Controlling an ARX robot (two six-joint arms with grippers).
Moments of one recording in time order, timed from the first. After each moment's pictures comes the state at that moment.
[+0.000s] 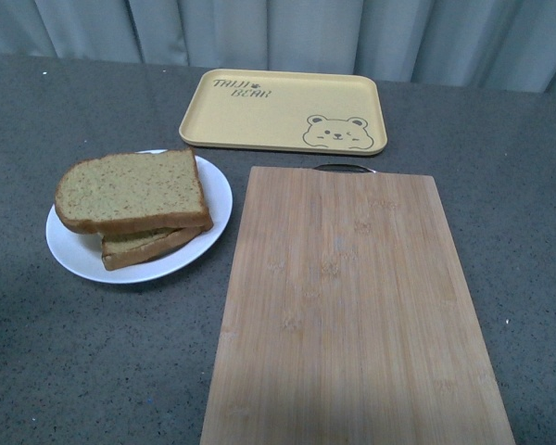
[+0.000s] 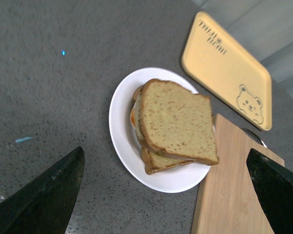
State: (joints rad) left arm 0.09 1.33 0.35 0.42 0.13 -0.56; right arm 0.00 0.00 0.00 0.00 0.00 0.00
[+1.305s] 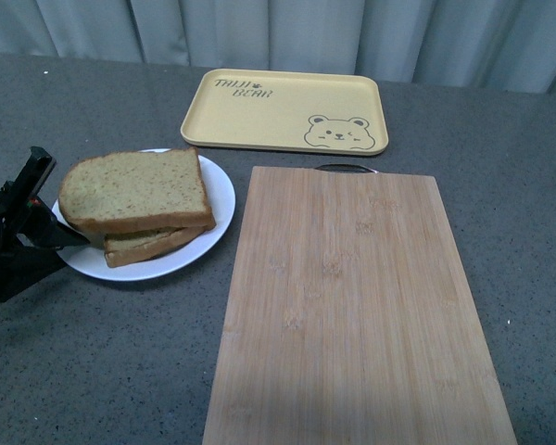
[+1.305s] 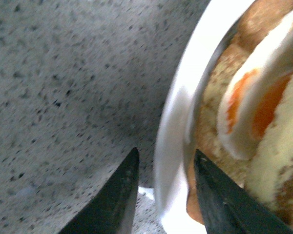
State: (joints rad) left arm 0.11 2.08 0.75 0.40 0.38 -0.81; right arm 0.00 0.00 0.00 0.00 0.00 0.00
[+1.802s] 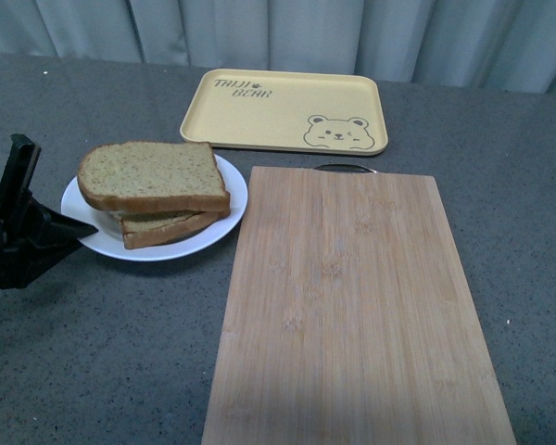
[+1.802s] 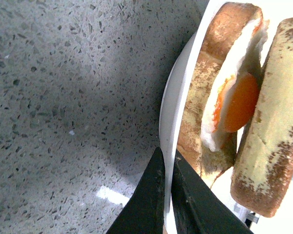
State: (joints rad) left arm 0.13 2.10 0.66 0.69 0.50 -0.93; right arm 0.00 0.00 0.00 0.00 0.00 0.00
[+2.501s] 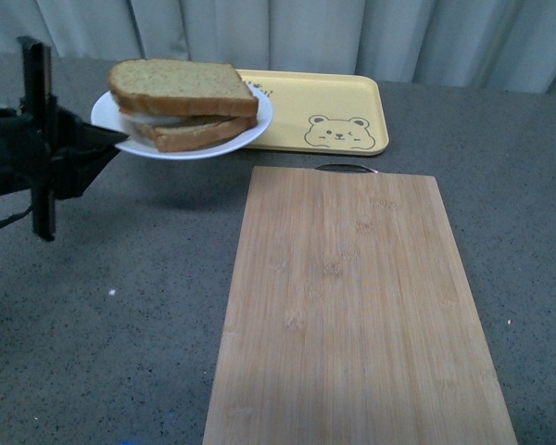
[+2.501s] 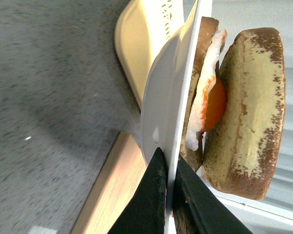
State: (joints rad) left arm 0.01 2.17 0.82 0.98 0.46 -1.25; right arm 0.00 0.00 0.00 0.00 0.00 0.00
